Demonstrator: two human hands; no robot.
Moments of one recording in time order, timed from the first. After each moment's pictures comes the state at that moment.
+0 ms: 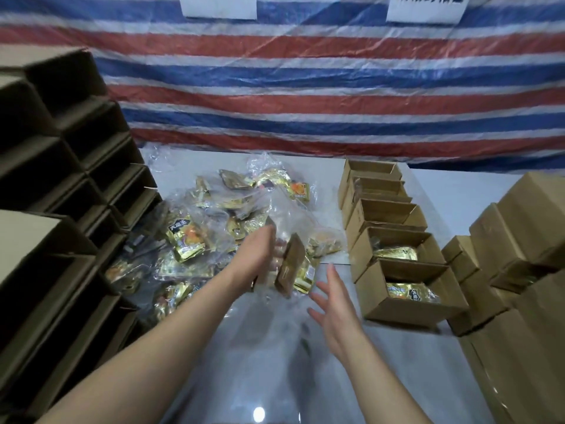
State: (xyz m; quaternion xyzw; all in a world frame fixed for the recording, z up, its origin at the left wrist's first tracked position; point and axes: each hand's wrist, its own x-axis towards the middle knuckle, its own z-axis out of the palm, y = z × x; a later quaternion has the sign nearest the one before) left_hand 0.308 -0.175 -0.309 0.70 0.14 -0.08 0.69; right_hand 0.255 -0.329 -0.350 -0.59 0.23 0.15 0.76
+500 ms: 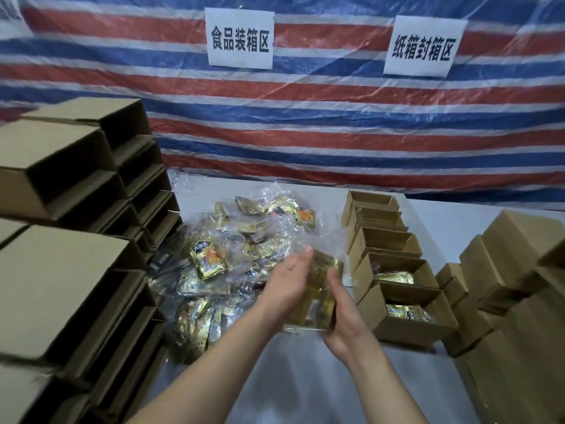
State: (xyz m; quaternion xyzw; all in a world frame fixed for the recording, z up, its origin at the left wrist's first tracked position) left_hand 0.230 -0.193 -0.236 0.70 0.05 -0.06 0.71; right_hand 0.220 -0.307 -0.263 -0.43 0.08 0.19 0.88
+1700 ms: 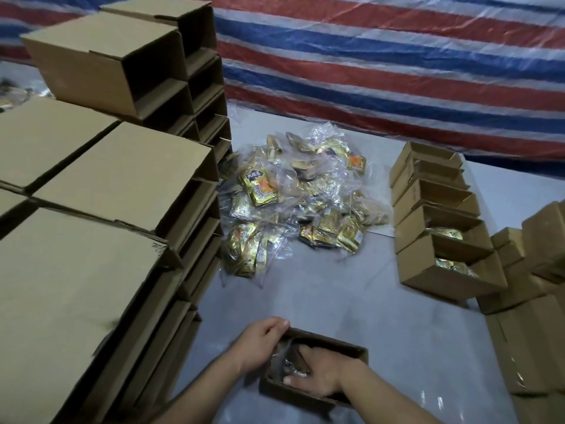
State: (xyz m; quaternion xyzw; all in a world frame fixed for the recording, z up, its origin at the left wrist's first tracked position) left_hand 0.049 -0.095 -0.422 0.79 0.12 -0.18 0.58; right_hand 0.093 -0.274 -0.417 -0.85 -0.26 0.46 0.03
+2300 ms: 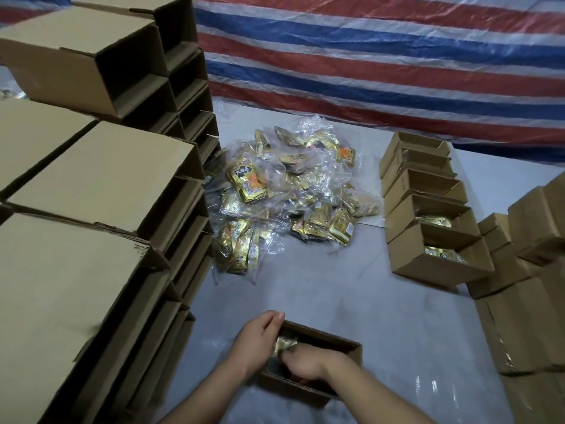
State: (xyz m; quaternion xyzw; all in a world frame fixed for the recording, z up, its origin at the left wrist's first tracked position) left_hand 0.045 -0.113 -0.428 0.82 0.15 -0.11 0.54; right_hand 0.085 -0.253 -0.413 -0.82 -0.12 0.54 0.14
